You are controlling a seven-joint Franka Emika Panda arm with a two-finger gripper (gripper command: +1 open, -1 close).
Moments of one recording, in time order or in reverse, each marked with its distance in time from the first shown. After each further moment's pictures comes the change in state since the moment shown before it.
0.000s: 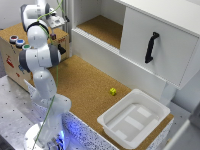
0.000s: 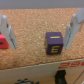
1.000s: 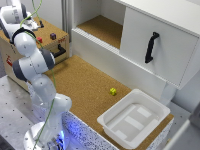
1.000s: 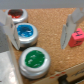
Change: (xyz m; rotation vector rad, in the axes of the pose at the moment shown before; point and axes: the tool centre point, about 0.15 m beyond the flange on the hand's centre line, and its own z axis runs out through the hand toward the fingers) arm -0.004 -0.191 -0.066 -0.024 -0.106 0.208
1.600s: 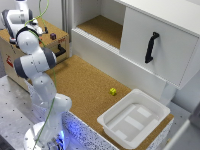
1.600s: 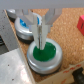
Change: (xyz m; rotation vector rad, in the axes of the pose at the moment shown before) arm 0.001 -0.024 0.023 0.108 -0.015 0.020
